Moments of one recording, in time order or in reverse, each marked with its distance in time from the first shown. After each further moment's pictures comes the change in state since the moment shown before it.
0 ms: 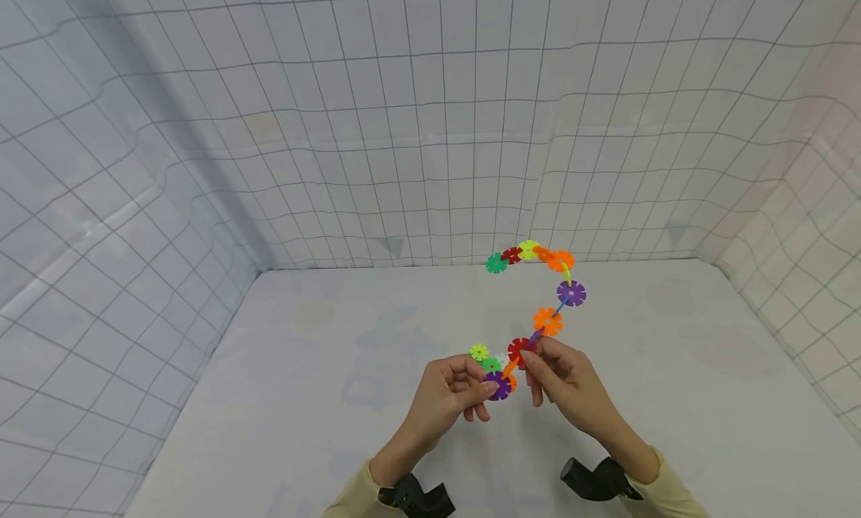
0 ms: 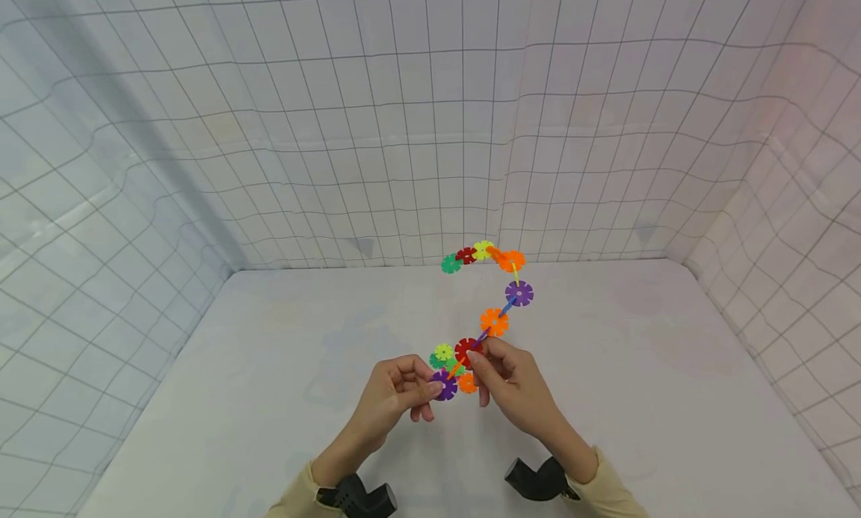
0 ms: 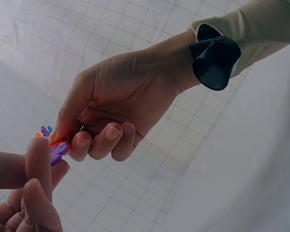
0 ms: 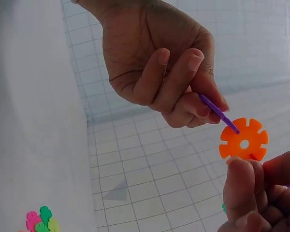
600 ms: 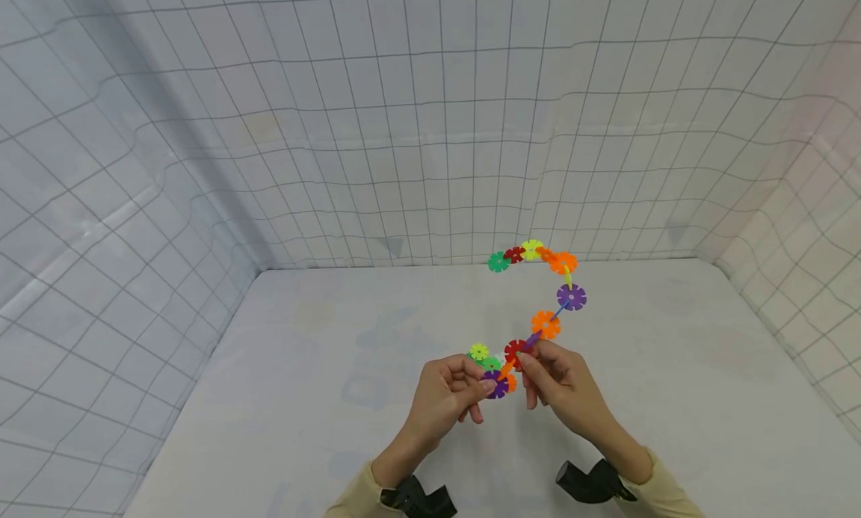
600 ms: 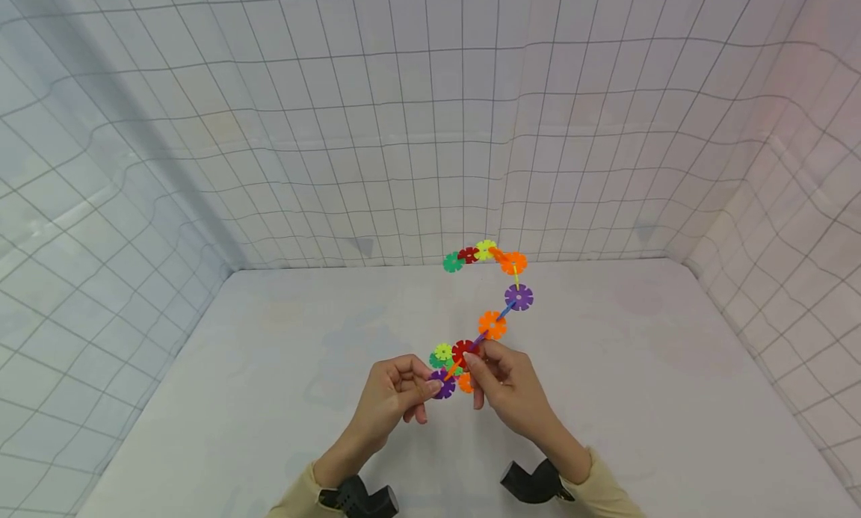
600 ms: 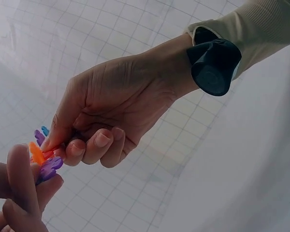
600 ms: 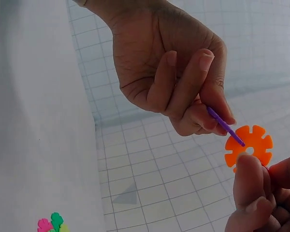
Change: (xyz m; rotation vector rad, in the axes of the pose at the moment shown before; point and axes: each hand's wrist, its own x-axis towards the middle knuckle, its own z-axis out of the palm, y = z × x) left_hand 0.000 -0.001 0.002 0.020 0.076 -0.017; right_hand 0.000 0.005 0.005 0.034 0.010 -0.023
